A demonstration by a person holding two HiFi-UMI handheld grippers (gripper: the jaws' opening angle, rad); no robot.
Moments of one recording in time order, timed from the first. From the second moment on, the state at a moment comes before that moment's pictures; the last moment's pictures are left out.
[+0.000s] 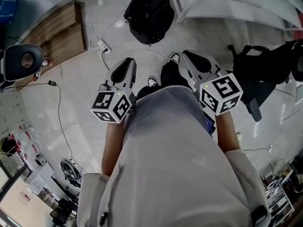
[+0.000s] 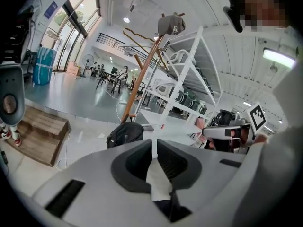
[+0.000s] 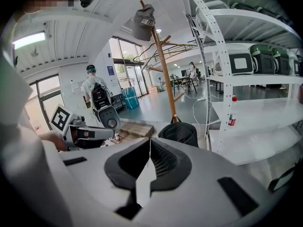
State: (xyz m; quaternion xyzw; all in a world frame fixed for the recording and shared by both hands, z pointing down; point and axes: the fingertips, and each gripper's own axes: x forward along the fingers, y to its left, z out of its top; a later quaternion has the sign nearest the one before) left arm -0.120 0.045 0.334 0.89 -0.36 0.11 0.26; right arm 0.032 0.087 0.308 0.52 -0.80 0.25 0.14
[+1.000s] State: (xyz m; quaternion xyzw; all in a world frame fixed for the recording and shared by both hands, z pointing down) left arm -0.134 0.052 0.327 0.89 -0.39 0.14 0.21; right arm 0.013 0.098 0.288 0.51 -0.82 0.22 0.13
